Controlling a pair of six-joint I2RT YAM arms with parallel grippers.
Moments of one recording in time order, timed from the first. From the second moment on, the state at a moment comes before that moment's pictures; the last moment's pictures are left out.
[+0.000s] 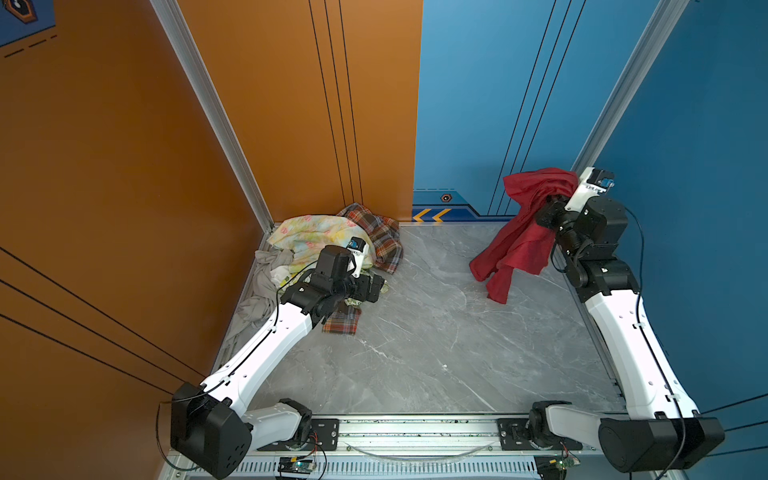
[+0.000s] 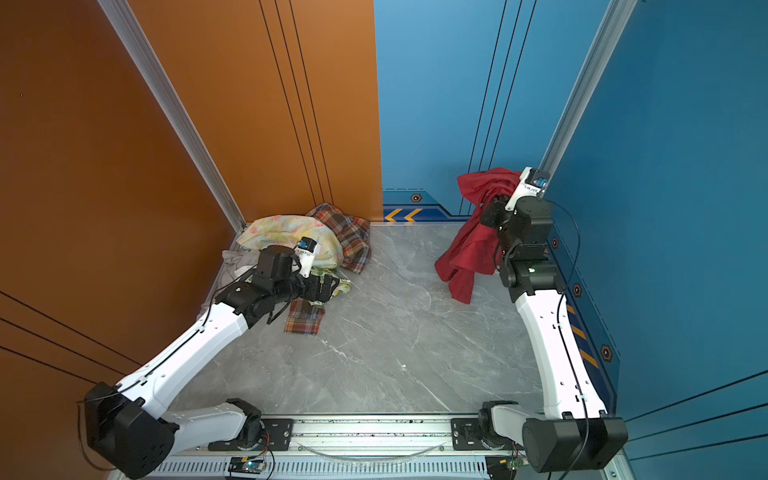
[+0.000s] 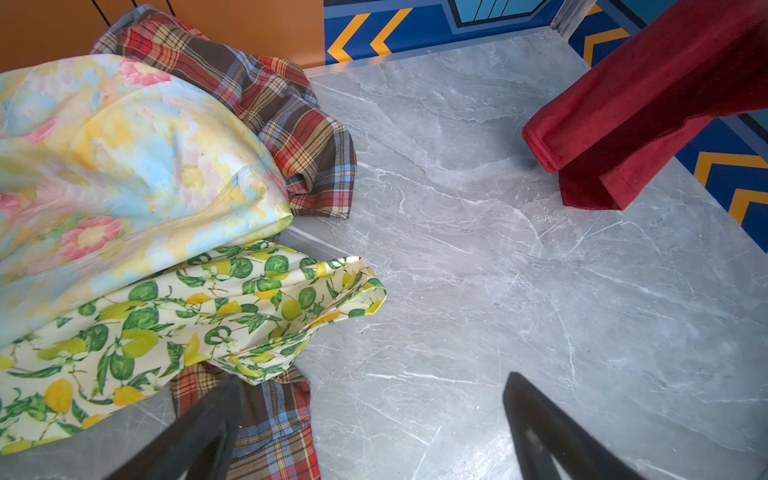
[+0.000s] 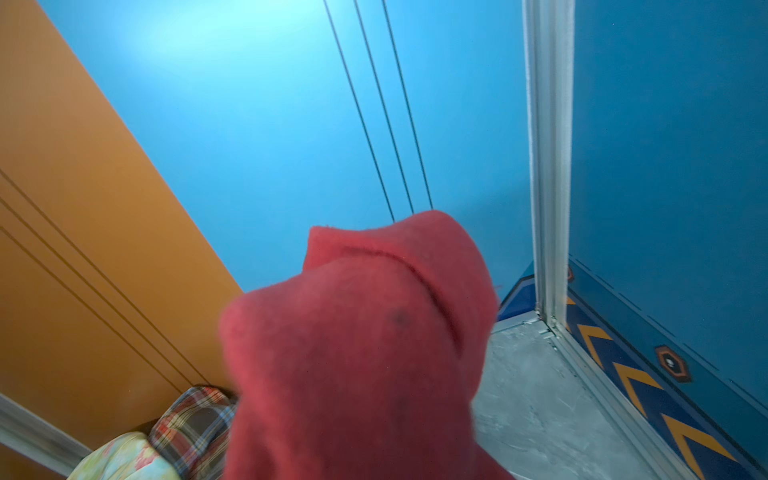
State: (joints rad) left arm -0.43 1.23 1.07 -0.50 0.08 -0.12; right arm -0.01 1.24 1.41 -0.23 0.09 0.33
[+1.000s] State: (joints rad) left arm -0.42 1.26 1.07 -0.49 0.19 -0.17; right arm -0.15 1.26 1.03 -0.11 0.05 0.33
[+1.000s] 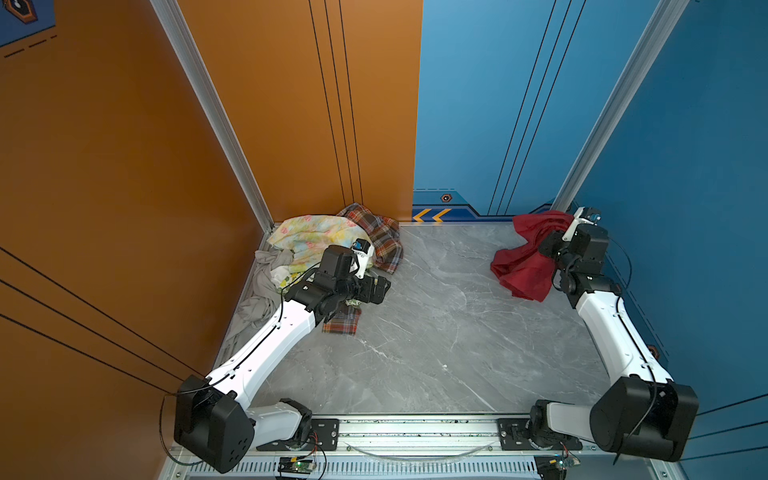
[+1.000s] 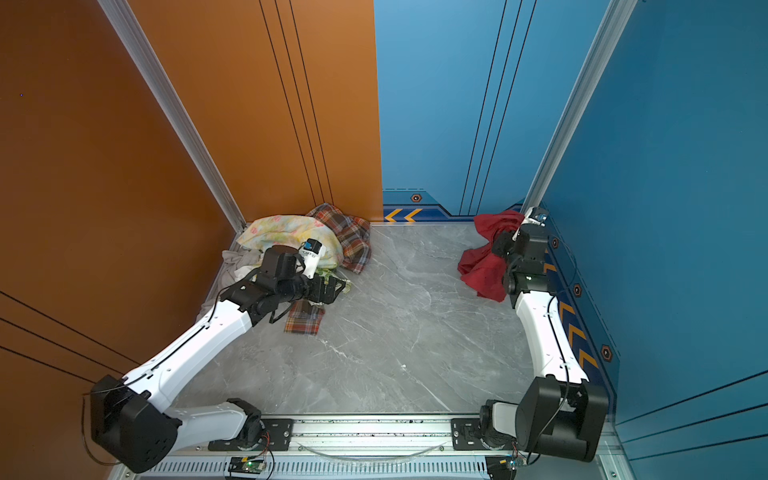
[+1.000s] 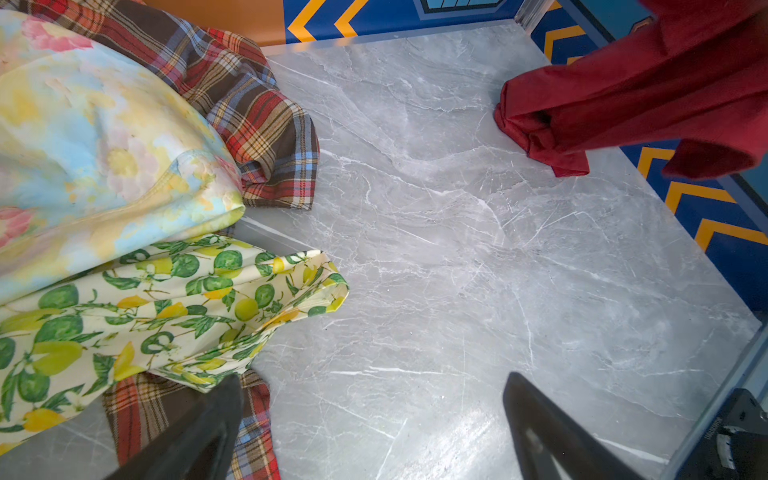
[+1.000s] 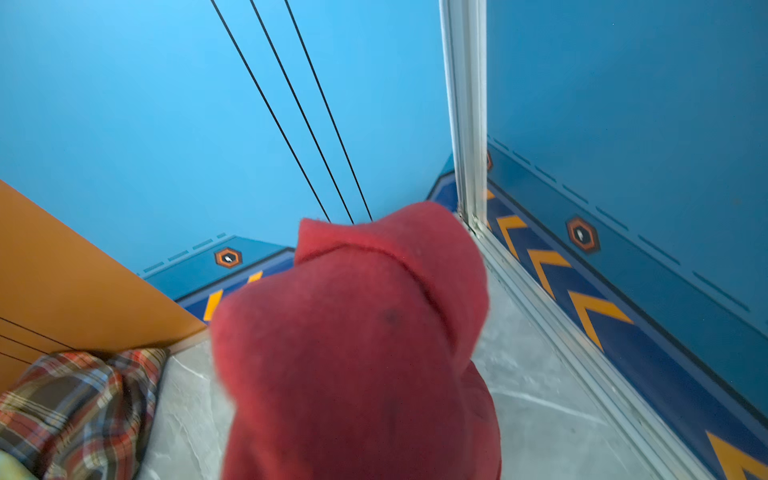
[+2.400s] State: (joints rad) left arm -0.27 1.20 1.06 -0.45 0.23 -0.21; right arm -0.11 2.09 1.56 -0.51 0.10 0.28
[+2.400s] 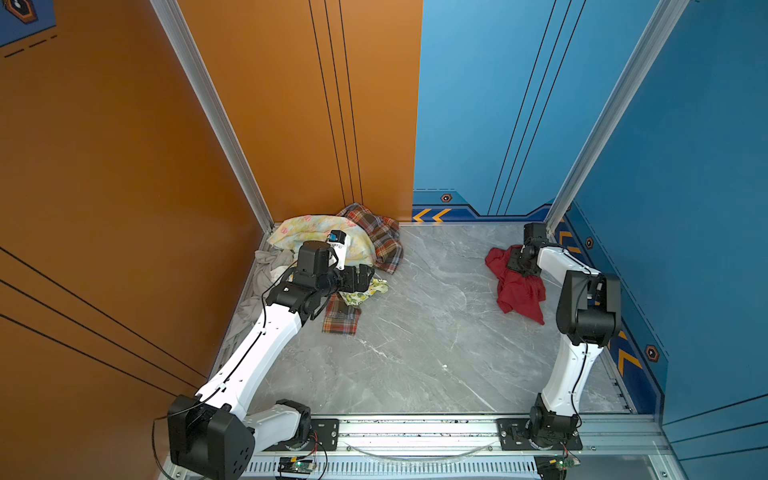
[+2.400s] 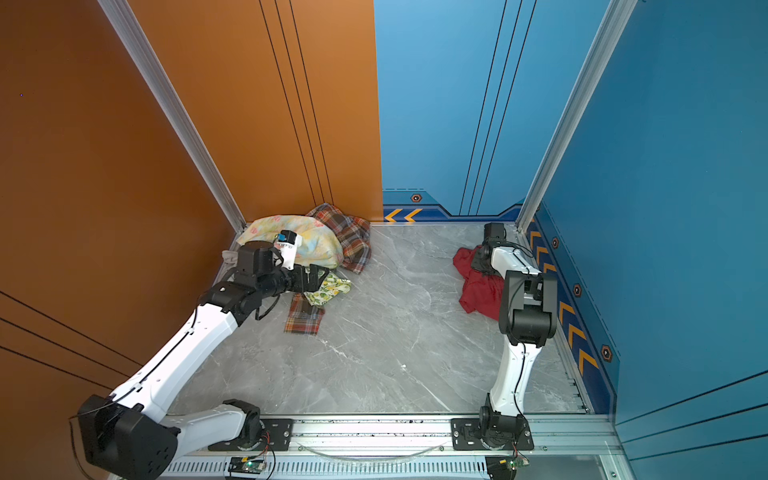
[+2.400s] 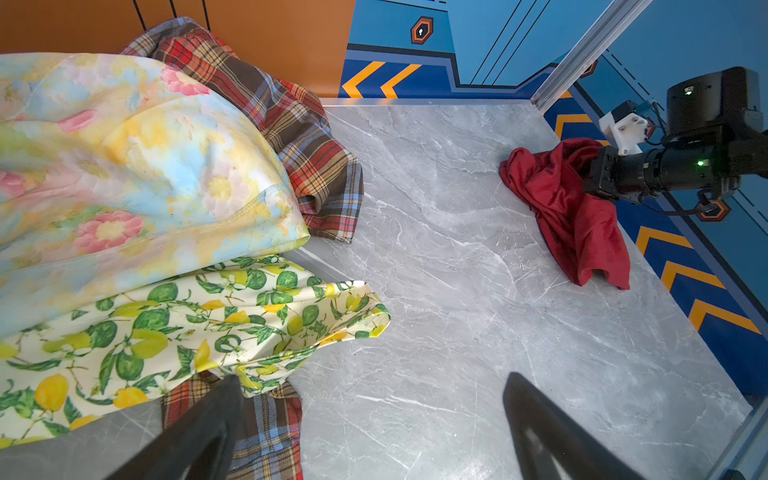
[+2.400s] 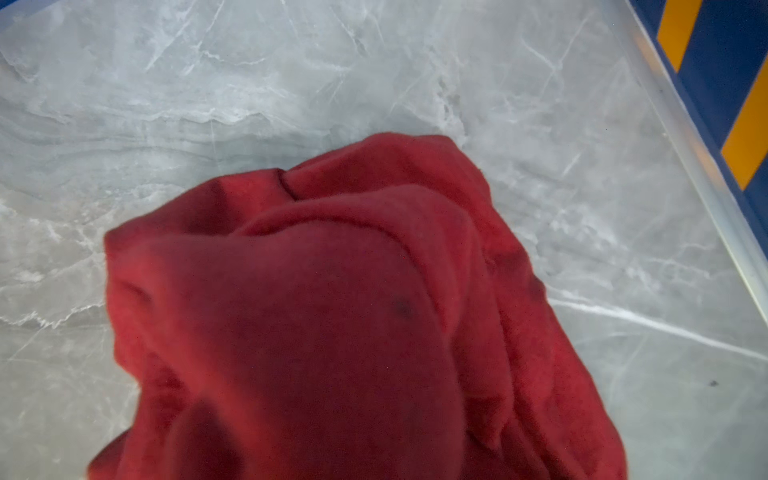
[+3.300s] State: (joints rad) left arm -0.22 1.18 0.98 -0.40 0.16 -0.21; right arm -0.08 1.90 1.78 -0.60 0.11 0.19
